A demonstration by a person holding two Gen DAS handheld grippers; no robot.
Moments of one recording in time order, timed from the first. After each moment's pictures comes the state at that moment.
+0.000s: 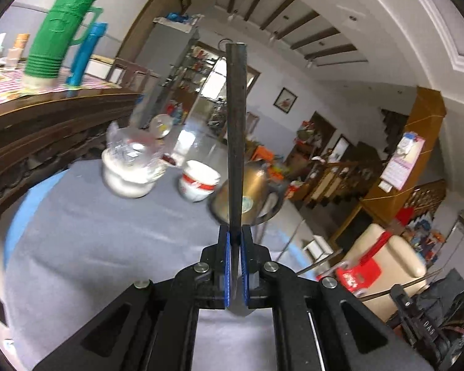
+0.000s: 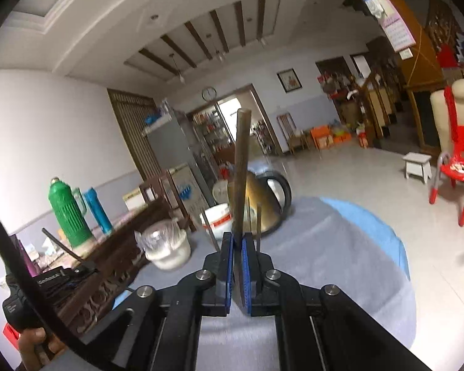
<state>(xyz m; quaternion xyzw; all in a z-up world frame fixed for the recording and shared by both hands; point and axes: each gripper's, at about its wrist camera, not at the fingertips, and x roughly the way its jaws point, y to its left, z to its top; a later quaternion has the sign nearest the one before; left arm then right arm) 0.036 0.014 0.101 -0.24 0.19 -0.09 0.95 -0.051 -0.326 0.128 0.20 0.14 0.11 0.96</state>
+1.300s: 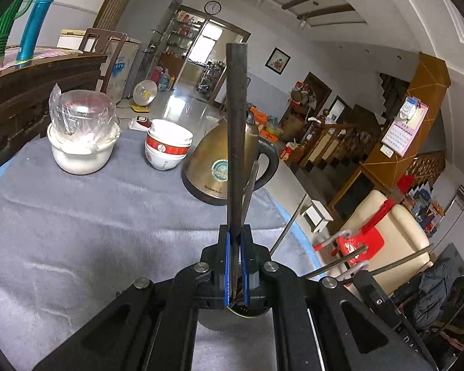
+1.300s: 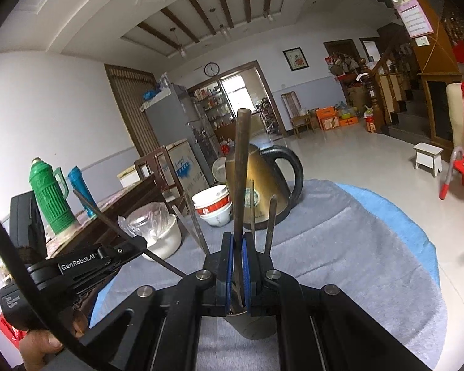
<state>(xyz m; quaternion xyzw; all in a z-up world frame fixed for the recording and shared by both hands) 0.139 -0.057 0.061 -0.21 0.28 -0.12 0.93 0.060 -0.298 0.090 0.17 0.20 0.12 0.96</state>
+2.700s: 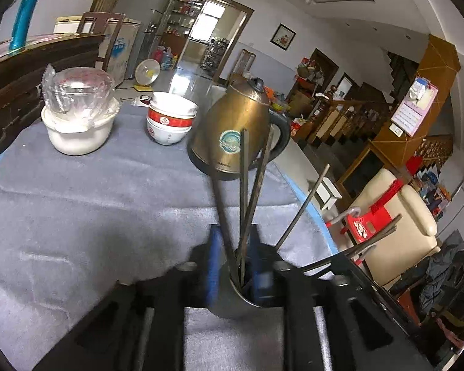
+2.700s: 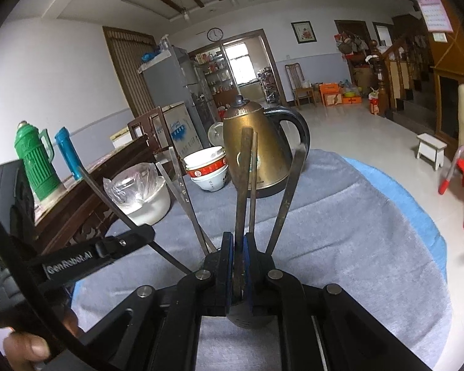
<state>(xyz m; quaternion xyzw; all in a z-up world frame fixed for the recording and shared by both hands) 0.155 -0.061 0.044 -0.19 0.34 -0.11 0.92 0.096 -0.273 0.069 0.12 0.28 0.12 0.95</state>
